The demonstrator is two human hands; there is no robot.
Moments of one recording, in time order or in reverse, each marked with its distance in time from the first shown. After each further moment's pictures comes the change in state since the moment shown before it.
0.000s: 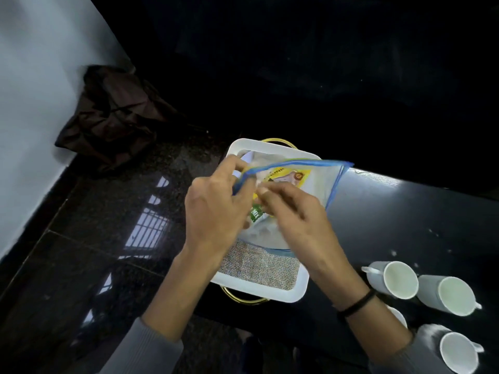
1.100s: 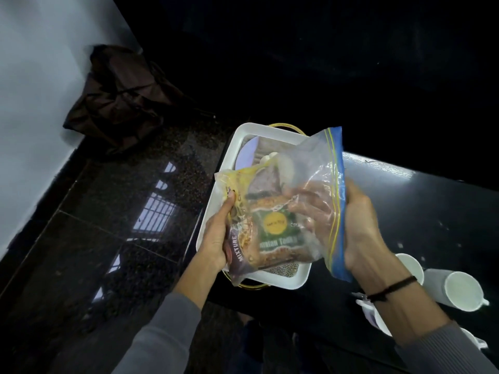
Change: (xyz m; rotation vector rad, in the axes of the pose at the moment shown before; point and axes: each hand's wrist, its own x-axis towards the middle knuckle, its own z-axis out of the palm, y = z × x) left_hand -0.046 -0.115 0.072 -1.050 -0.219 -1.123; right_hand 0.005 0.031 -0.049 0.661 0.109 0.538
